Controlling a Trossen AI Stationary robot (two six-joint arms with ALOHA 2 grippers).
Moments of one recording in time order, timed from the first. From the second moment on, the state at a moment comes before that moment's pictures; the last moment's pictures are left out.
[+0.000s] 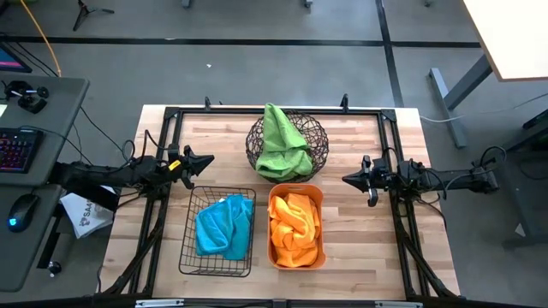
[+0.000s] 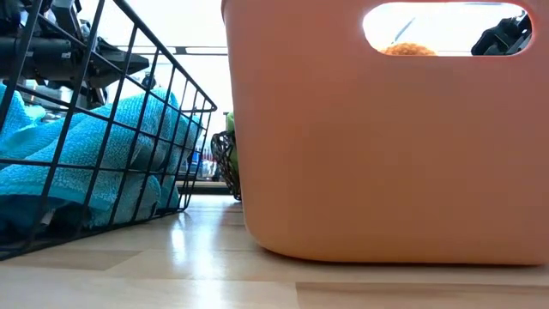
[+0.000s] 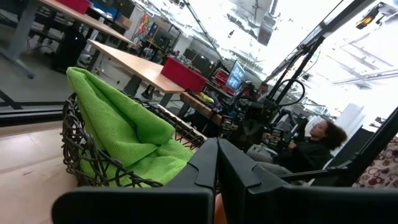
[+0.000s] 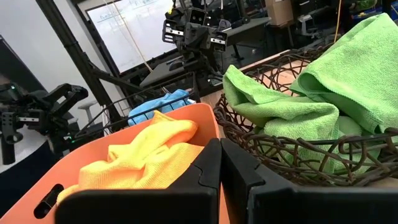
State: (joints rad) left arm -0.05 0.12 0.01 0.25 -0.40 -0.49; right arm 0.06 0.08 0.01 0.02 0.09 0.36
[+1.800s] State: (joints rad) left arm -0.05 0.12 0.01 0.25 -0.40 -0.49; right arm 0.06 0.08 0.01 0.02 0.09 0.36
